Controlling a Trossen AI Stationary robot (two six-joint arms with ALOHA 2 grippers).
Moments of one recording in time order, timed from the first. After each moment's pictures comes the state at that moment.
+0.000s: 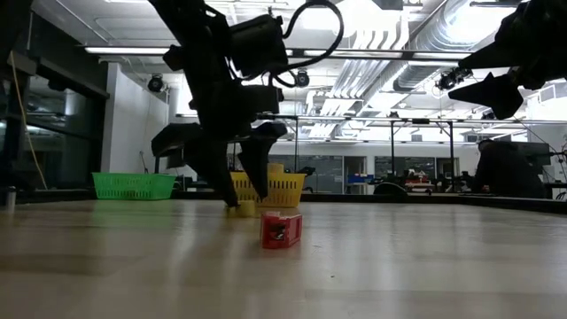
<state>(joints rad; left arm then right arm) 0.01 1.82 1.13 -0.43 0.03 0.72 0.19 0.05 0.20 -0.33 0.41 0.44</state>
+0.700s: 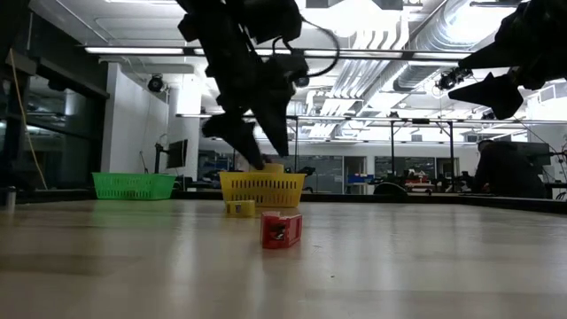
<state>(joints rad) 0.01 1.80 1.29 -0.55 0.01 -0.68 0.19 0.05 0.20 -0.33 0.41 0.44</state>
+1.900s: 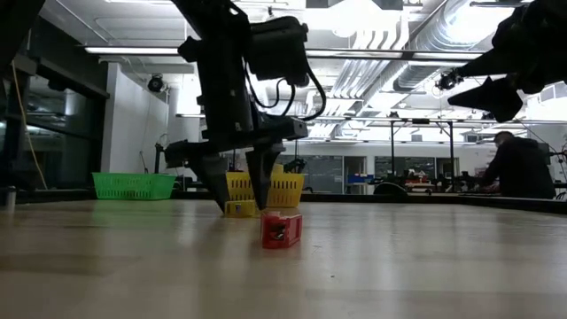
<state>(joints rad) -0.04 1.95 1.29 -0.64 -0.08 -1.21 0.19 0.09 0.20 -0.33 0.41 0.44</state>
